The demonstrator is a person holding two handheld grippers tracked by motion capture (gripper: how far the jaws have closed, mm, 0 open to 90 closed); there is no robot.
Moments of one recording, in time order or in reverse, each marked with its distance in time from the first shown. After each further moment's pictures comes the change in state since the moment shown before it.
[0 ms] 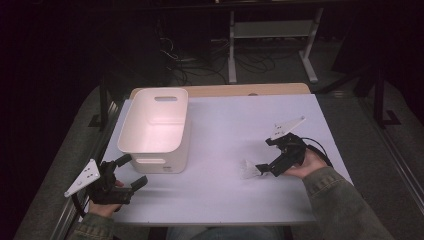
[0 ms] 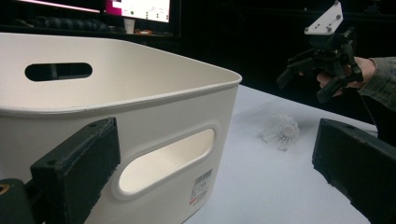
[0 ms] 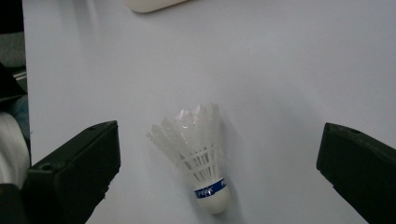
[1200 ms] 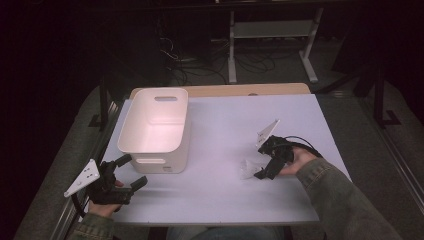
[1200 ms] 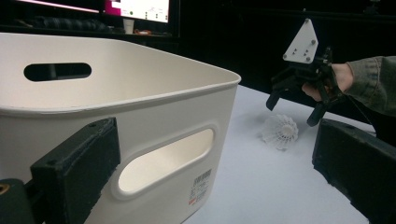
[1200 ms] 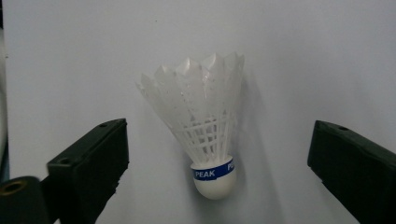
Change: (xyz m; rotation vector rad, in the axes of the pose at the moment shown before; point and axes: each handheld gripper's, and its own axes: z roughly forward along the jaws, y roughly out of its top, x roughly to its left) left arm 0.000 0.000 -0.001 -0.001 -0.002 -0.002; right arm -0.016 0.003 0.042 0.255 0.102 -0.168
